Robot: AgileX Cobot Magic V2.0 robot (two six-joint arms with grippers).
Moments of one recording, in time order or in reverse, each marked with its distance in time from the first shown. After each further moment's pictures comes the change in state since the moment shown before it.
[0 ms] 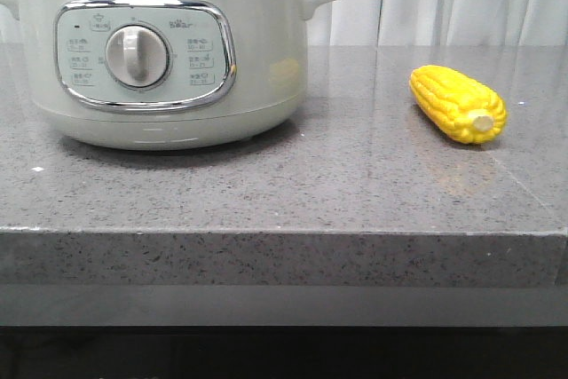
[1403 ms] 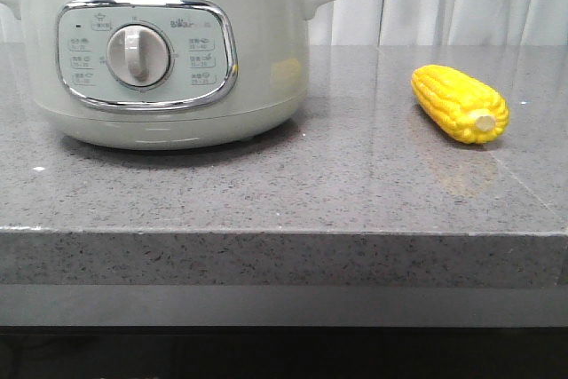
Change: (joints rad) left arm 0.000 0.322 -0.510 -0.030 0.139 0.000; right arm -0.003 0.165 -0.451 0.000 0.146 0.000
